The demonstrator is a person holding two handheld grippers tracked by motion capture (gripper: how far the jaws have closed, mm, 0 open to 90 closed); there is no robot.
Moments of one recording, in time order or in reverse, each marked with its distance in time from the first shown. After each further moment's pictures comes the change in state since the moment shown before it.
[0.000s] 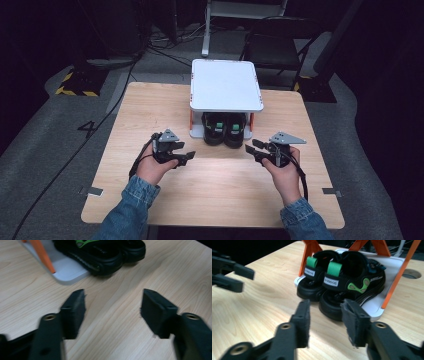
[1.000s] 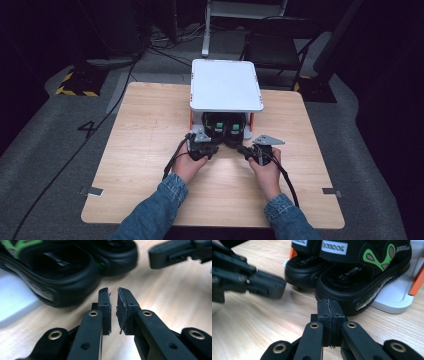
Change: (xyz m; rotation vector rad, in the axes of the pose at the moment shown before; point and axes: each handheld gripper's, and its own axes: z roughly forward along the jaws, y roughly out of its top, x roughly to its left) left arm -0.022 0.018 0.093 -0.028 -0.015 0.028; right arm -0.004 -0.030 0.062 0.060 -0.017 0.029
